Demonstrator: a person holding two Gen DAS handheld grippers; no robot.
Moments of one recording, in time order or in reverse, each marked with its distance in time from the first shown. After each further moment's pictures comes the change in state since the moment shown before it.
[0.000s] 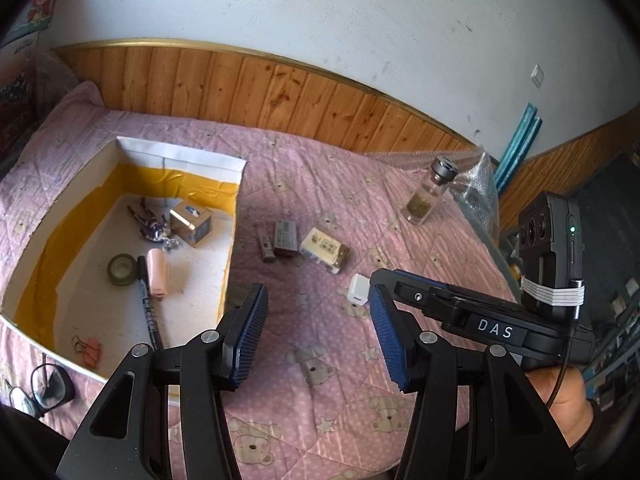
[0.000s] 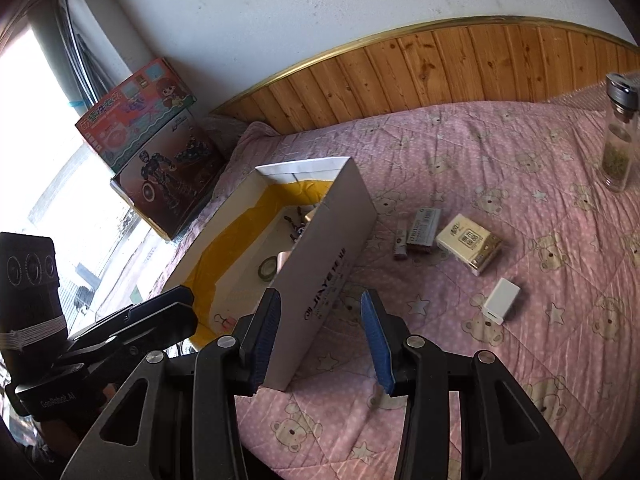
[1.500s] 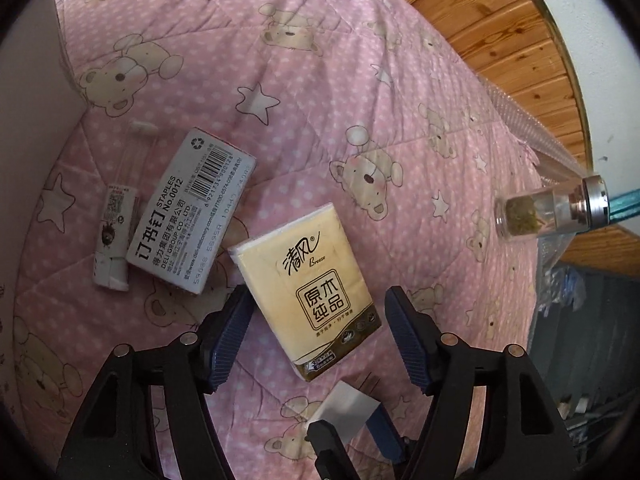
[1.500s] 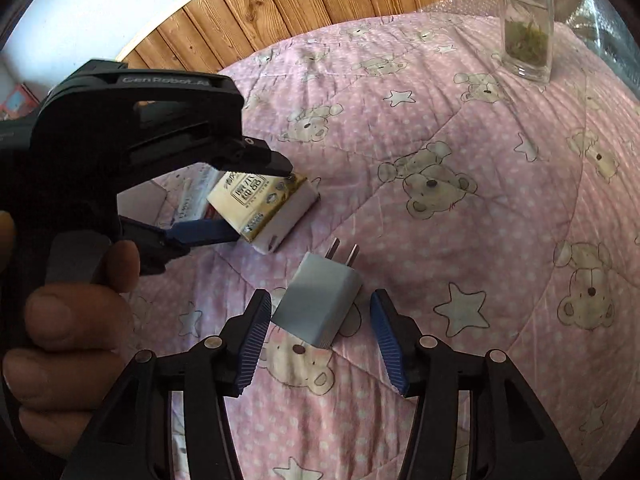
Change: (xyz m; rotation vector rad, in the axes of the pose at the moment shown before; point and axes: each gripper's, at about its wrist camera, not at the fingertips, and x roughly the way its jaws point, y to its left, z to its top) left arm 0.325 0.006 0.045 -0.448 0.486 0.076; right arm 0.099 -0.157 -0.015 0.196 0.085 -0.336
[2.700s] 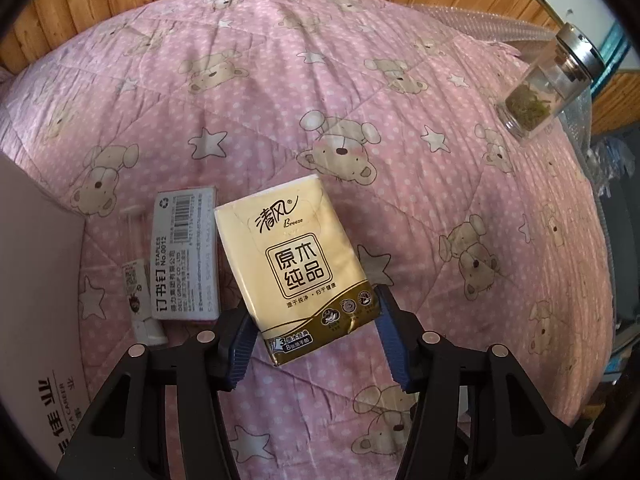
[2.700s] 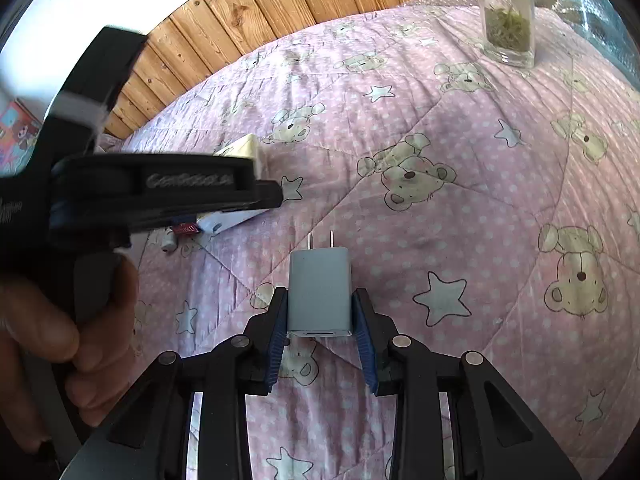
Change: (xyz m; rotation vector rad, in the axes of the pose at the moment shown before) left arm -0.015 -0.015 -0.017 0.458 -0.048 0.206; right arm -0.003 -0.014 -0.004 0.068 0.017 0.016
